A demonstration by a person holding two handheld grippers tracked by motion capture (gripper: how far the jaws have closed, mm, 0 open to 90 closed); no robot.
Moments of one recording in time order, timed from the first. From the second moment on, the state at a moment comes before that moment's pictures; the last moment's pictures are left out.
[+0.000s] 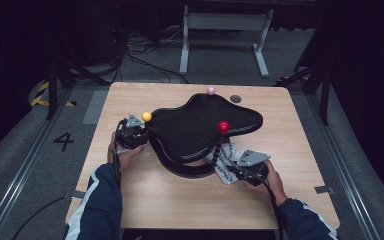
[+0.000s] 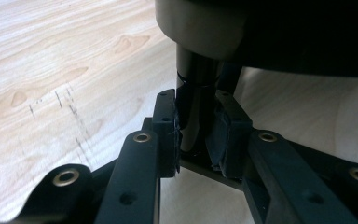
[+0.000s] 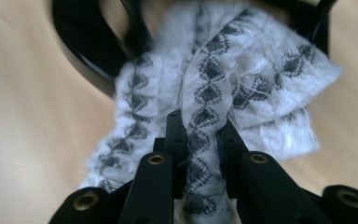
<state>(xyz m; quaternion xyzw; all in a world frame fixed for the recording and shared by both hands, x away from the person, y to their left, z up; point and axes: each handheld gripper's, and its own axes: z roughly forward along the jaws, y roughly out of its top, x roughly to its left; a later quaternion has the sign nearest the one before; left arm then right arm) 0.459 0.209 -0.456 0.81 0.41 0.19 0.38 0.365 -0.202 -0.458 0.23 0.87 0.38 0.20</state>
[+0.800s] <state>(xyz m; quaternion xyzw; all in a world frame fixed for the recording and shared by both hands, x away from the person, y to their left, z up) 0.434 0.213 -0.458 0.81 0.40 0.19 0.39 0.336 -0.188 -0.412 0.16 0.84 0.45 0.27</state>
